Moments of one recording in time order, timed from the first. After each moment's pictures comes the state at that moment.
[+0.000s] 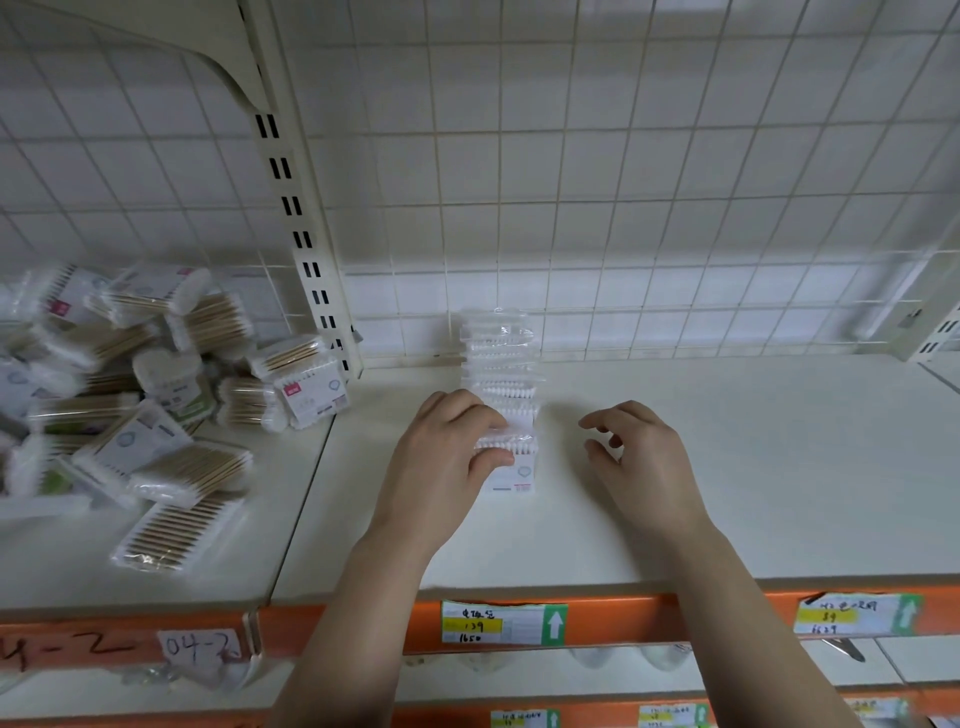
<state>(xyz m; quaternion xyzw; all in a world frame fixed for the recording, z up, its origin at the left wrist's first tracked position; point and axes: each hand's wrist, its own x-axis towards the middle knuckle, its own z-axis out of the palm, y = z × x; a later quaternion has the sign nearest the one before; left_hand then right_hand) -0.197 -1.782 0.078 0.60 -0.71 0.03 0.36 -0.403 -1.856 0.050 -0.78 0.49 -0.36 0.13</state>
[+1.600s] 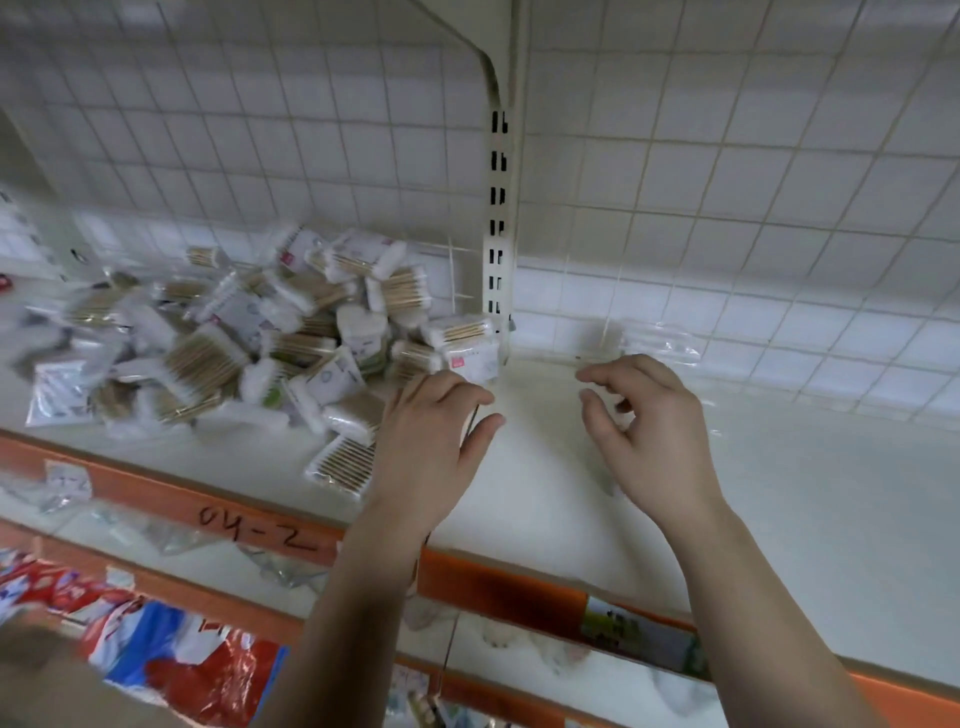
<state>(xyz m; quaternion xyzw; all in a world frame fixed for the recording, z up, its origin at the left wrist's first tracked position) -0.090 -1.714 0.088 0.72 -0.59 0.15 0.32 -0.271 -1.819 0.102 -0.83 0.29 -0.45 0.15</state>
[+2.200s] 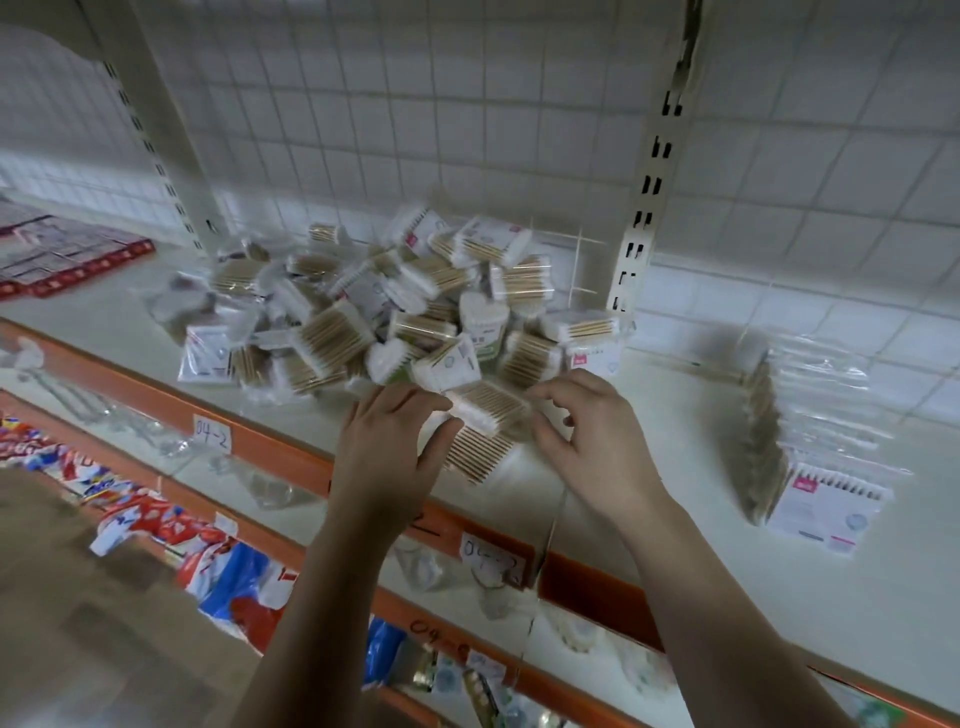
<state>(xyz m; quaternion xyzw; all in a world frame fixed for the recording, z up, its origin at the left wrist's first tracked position) 0.012 -1.624 0.069 0.79 -0.50 0.16 0.31 -0.140 -1.772 0.077 -0.89 0.21 -0.33 0.23</state>
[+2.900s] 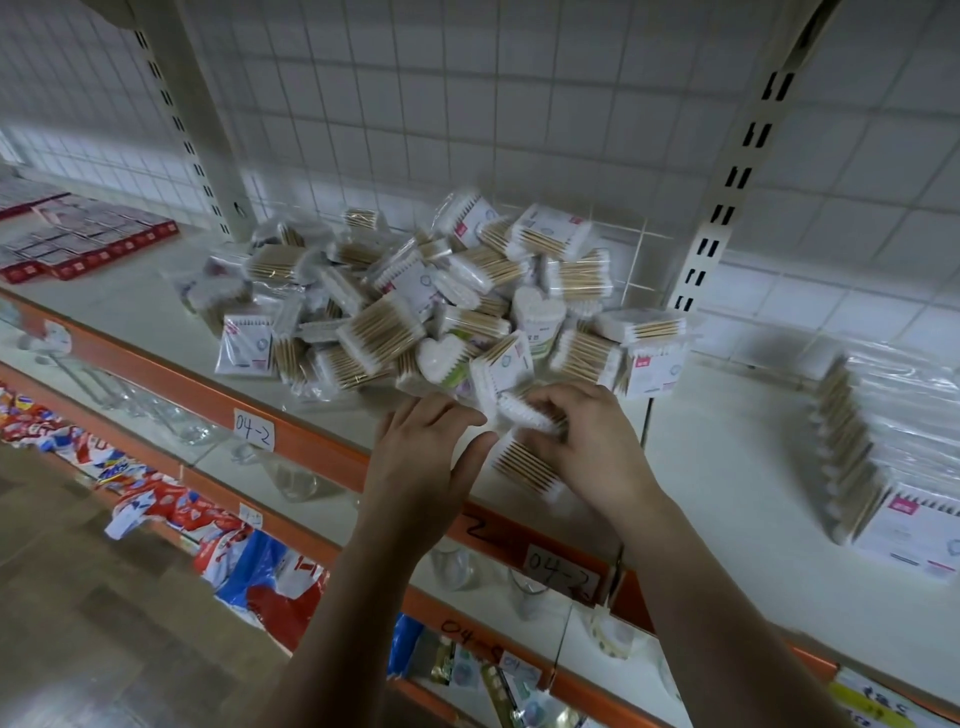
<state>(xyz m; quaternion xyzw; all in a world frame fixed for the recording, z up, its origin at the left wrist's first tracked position) 0.041 -1.607 0.052 0.79 -0.52 0.12 0.32 -0.080 -1.756 0.059 -0.90 0.26 -0.24 0.24</state>
